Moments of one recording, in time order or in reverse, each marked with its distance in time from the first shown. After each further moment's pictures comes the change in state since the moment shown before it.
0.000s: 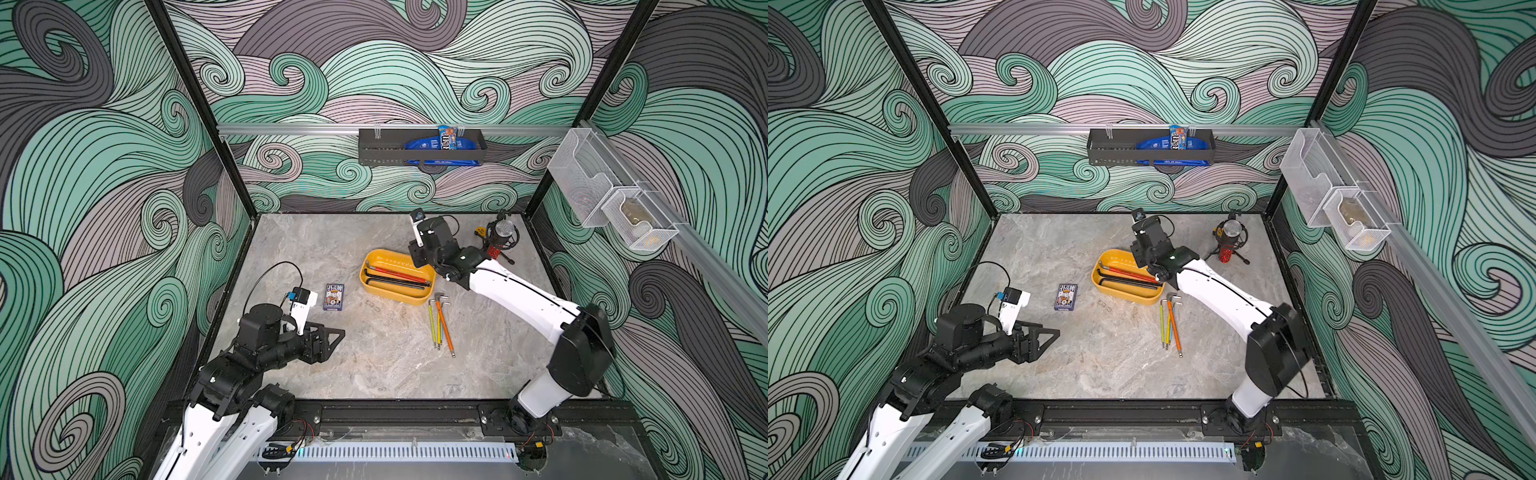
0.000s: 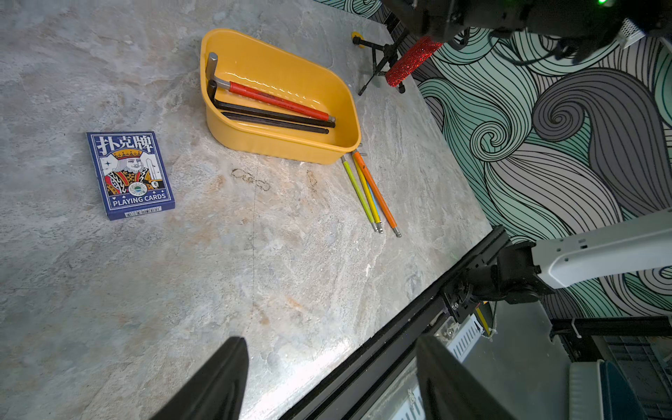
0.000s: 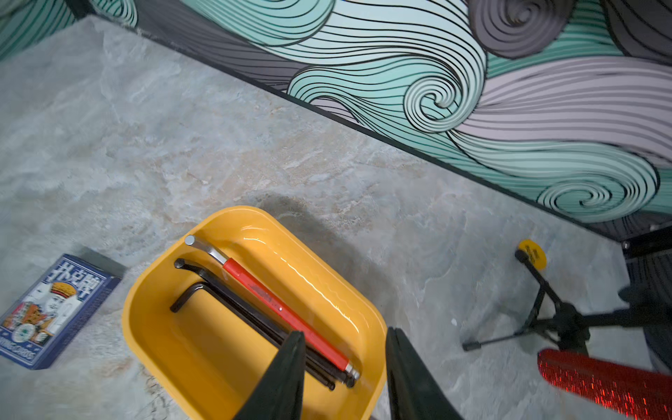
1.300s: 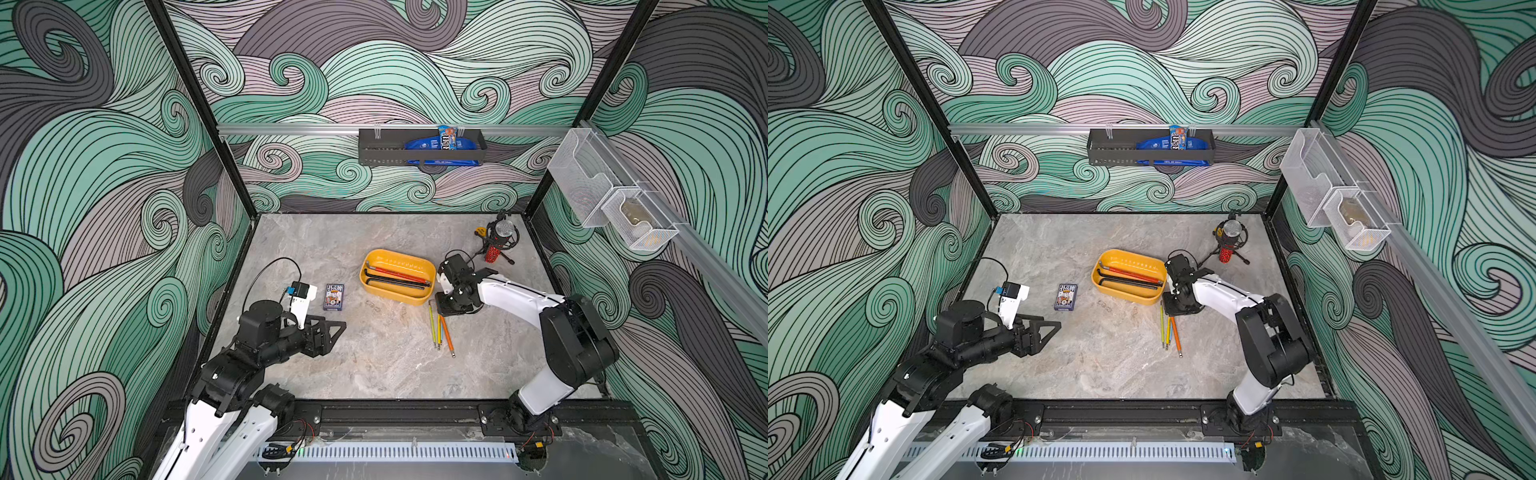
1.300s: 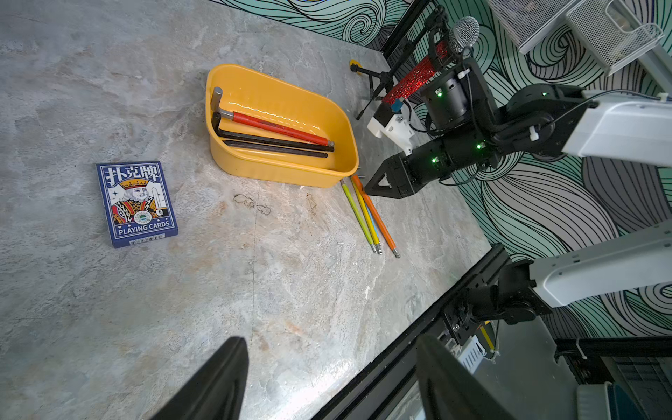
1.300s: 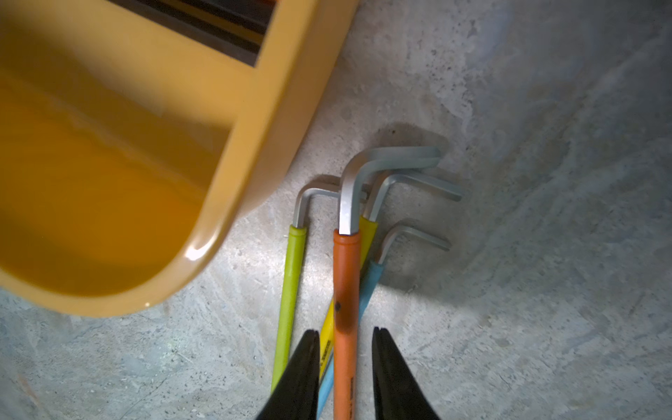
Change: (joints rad) left arm 0.000 0.019 0.000 0.074 -0.020 -0.018; right arm -0.188 0.081 -0.360 -0.229 -0.433 0.160
